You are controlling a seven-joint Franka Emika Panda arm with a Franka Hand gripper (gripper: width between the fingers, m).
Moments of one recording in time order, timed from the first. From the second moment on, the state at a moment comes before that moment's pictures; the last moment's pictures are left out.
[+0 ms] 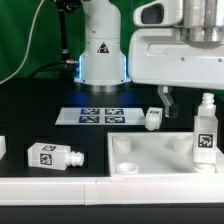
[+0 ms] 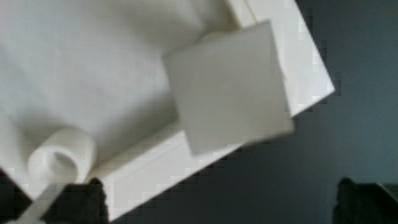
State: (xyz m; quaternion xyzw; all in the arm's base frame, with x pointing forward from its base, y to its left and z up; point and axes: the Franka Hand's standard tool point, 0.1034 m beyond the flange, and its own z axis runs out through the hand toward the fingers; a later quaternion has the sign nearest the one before) arm 0.650 0.099 0.102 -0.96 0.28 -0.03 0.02
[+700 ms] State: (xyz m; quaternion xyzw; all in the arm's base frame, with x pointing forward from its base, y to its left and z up) arm 0.646 0.106 0.092 -0.95 0.31 -0.03 0.02
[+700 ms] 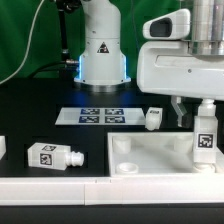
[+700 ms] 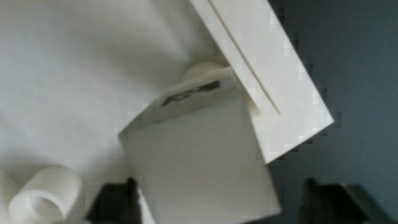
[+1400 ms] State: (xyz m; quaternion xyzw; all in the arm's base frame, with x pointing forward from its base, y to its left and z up) arm 0.646 0.099 0.091 -0.83 0.56 -0.03 0.02
